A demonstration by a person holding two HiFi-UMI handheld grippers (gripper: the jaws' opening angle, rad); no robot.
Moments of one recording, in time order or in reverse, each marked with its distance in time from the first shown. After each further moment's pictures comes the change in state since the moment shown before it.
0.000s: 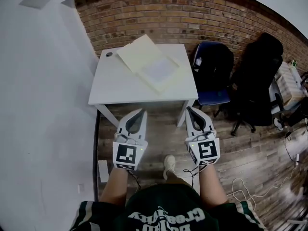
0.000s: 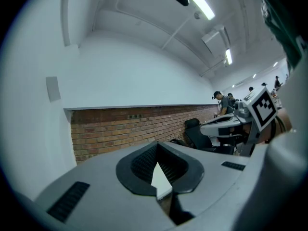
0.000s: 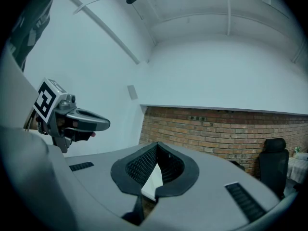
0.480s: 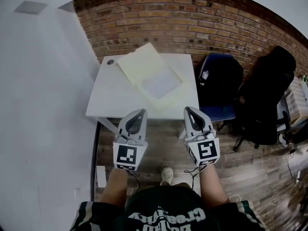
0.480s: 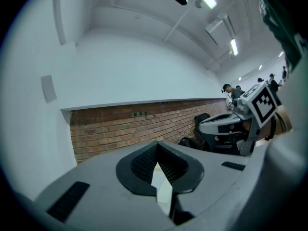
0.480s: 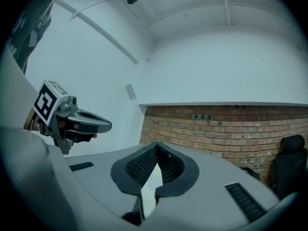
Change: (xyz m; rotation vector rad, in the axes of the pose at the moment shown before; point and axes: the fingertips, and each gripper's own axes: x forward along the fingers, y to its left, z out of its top) left arm 0.120 0.035 -0.003 0.039 0.029 0.083; right arm 0.110 -0.077 -0.015 0.014 -0.031 0.101
